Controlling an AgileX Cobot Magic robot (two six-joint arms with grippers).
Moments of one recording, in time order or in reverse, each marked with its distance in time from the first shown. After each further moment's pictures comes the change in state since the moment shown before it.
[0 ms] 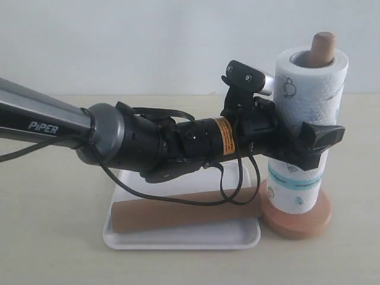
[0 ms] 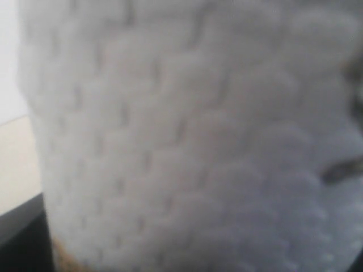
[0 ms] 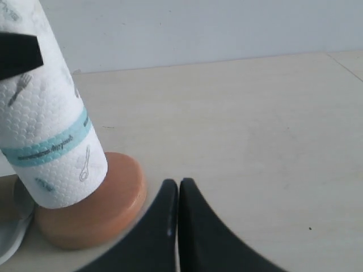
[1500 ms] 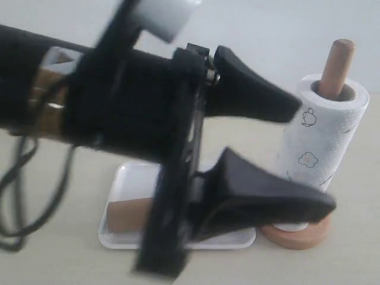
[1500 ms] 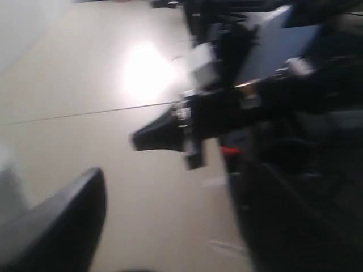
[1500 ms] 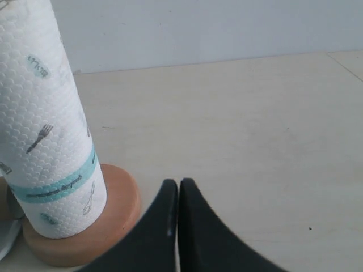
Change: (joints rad) left arm 0.016 -0.763 0.309 1.064 -0.056 -0.702; right arm 0.000 0.000 0.000 0.000 0.000 0.002
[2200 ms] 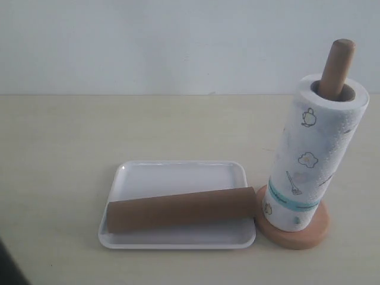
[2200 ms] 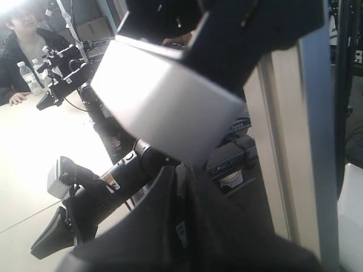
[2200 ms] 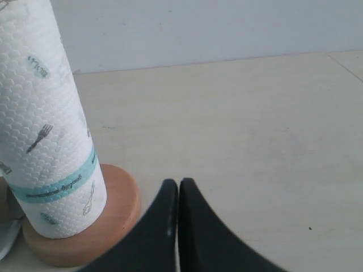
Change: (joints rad) left arm 0.031 -0.343 0.010 0.092 -0.408 -0.057; right arm 0.000 0.000 0.000 0.002 0.000 0.000
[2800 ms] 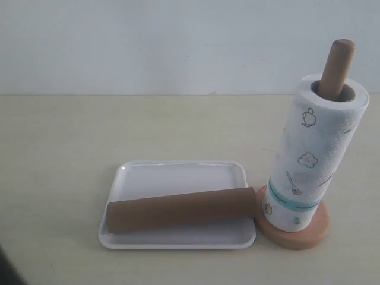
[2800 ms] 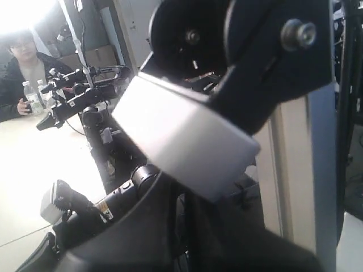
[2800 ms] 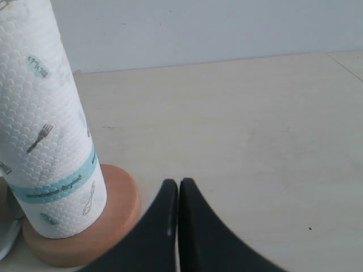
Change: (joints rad) left arm 0.000 0.000 0.040 -0.134 -0.002 0.000; right arm 0.000 0.000 0.000 0.000 0.000 0.000
